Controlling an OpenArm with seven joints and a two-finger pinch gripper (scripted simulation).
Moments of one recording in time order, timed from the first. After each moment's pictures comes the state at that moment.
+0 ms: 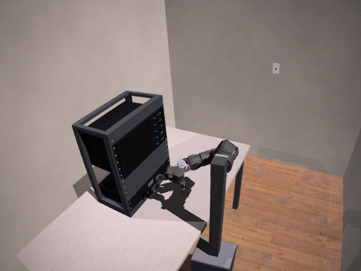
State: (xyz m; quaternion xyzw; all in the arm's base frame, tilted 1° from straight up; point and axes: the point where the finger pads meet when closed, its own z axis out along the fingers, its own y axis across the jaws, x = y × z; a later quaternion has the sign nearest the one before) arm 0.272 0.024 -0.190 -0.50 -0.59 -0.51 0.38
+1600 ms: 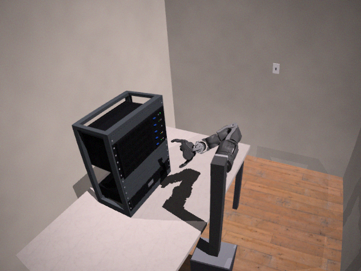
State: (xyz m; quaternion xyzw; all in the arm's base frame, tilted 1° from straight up) arm 0.331 -0.220 -0.143 -0.66 -0.50 -0.49 -0.27
